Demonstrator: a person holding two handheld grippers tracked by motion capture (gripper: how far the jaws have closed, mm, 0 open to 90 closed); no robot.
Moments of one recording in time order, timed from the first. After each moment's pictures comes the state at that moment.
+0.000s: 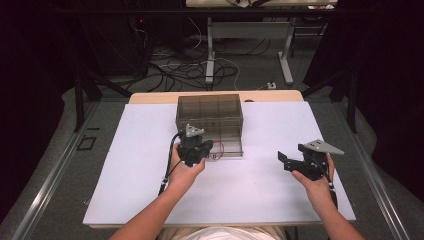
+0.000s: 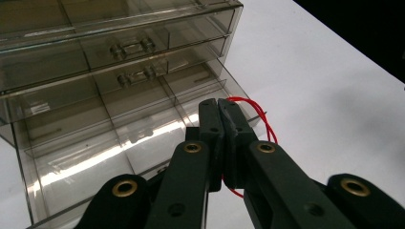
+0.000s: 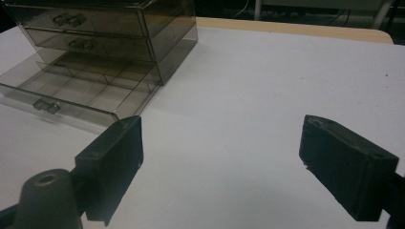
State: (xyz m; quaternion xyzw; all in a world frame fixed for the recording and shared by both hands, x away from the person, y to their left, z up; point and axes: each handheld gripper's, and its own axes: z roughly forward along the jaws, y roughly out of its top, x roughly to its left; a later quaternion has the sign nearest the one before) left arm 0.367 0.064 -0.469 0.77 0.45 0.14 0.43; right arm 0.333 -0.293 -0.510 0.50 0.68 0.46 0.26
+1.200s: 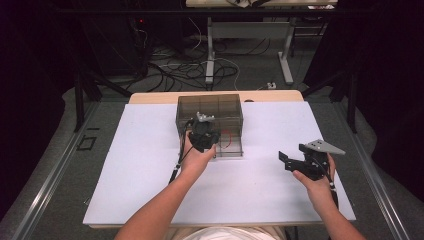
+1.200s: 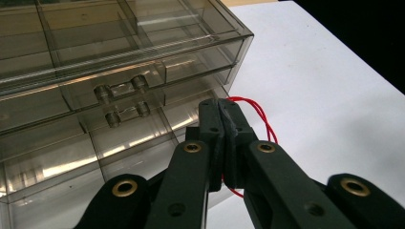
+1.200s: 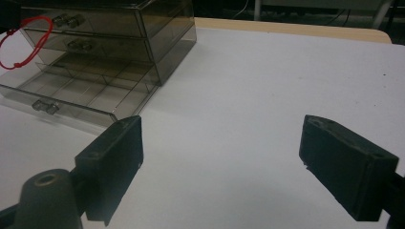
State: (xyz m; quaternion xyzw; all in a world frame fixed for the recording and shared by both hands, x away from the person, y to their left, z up) left arm 0.406 0.035 -0.467 0.76 0.48 0.14 0.42; right arm 0.333 -0.295 -0.510 0.50 0.68 0.46 0.26
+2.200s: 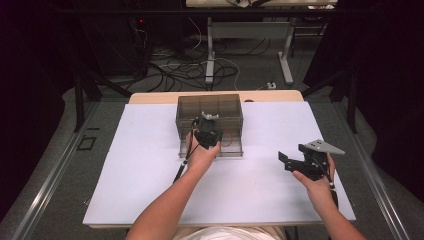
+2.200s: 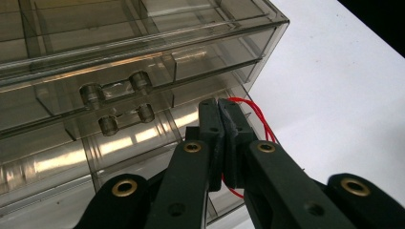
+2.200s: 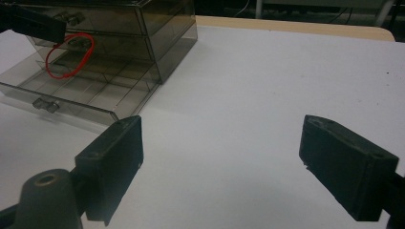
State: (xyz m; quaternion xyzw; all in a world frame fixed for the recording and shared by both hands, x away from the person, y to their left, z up) left arm 0.429 0.021 -0.489 0.76 0.50 0.14 0.39; right arm 0.334 -0.296 -0.512 0.50 0.68 0.46 0.26
